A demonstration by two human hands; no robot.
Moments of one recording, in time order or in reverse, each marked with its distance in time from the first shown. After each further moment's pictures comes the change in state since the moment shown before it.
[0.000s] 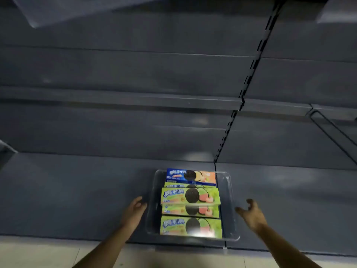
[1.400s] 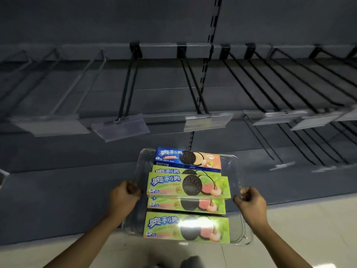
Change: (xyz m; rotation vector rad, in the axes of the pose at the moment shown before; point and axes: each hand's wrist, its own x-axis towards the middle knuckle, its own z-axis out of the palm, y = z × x) left_hand -0.208 0.168 -0.101 0.177 0.089 0.361; right_hand -0.249 -0.053 -0.158 0.372 0.353 -0.179
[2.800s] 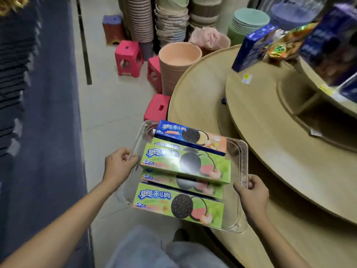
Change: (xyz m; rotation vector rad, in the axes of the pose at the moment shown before) left_hand -0.429 0.185 0.171 0.326 -1.463 1.202; right_hand -0.570 0.060 -0.148 0.432 1.691 1.025
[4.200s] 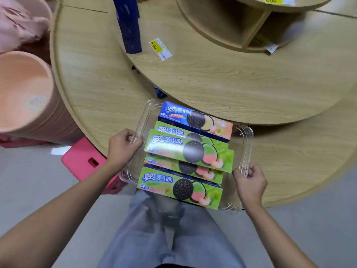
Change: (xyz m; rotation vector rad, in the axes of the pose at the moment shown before) left_hand 0.411 0.145 0.244 0.335 -0.894 0.652; right_hand 0.103 -0.055 0.221 0.077 0.974 0.751
